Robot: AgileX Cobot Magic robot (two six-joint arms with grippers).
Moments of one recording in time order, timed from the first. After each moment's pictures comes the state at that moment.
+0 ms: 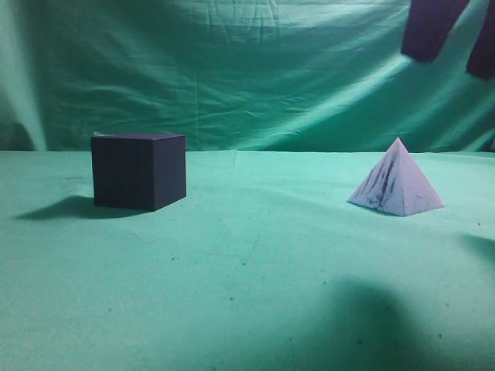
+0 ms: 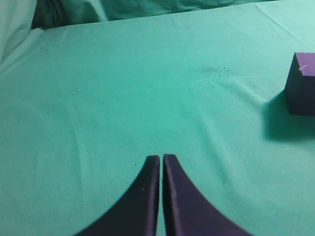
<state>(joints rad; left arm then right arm) -0.01 -0.02 0.02 -0.01 0.35 0.09 0.33 1.42 -0.97 0.29 0.81 -0.47</state>
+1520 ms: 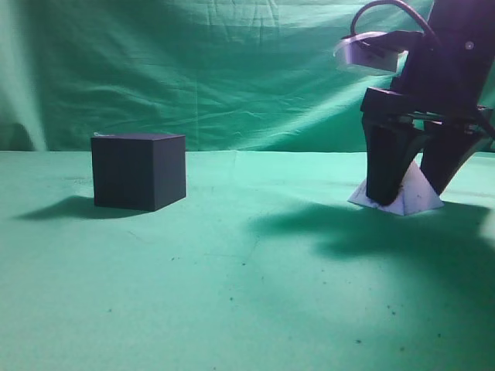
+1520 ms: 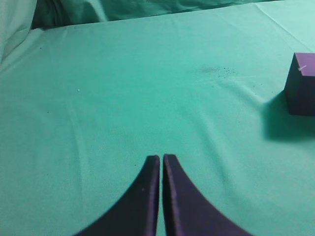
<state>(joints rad) -0.01 -0.02 0.02 -0.01 0.35 0.09 0.33 1.87 -1.13 0.27 0.68 -0.54</state>
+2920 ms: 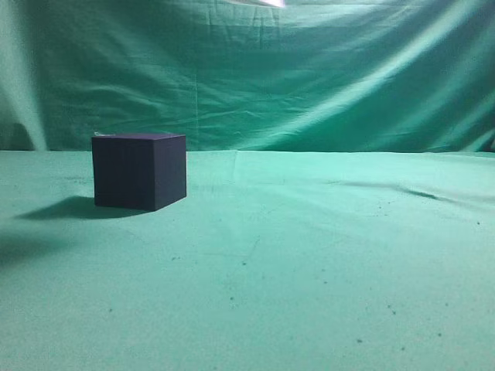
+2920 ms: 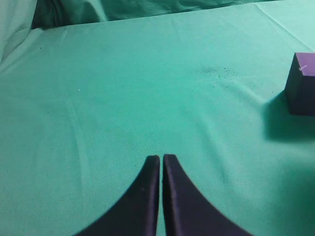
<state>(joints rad) -0.01 -0.02 0.02 -0.01 0.35 0.09 0.64 1.82 -1.76 0.15 1.14 -0.46</state>
